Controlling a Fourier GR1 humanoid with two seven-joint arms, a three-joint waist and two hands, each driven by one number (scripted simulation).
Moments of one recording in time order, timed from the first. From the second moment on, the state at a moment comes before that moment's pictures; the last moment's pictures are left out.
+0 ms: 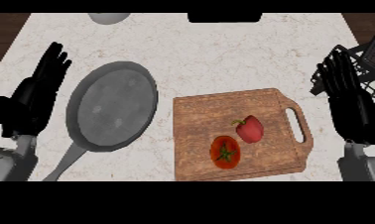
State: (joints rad) left arm -0.17 0.57 -0.20 -1.59 0.41 0.32 0.07; right arm -0.11 -0.32 -0.05 -1.50 -0.43 -0.02 -0.16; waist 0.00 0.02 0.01
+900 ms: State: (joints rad) left arm -0.16 0.57 -0.23 -1.43 0.19 0.35 0.02; right arm 0.15 -0.40 0.03 -1.76 -0.04 -0.24 -0.13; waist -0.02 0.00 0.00
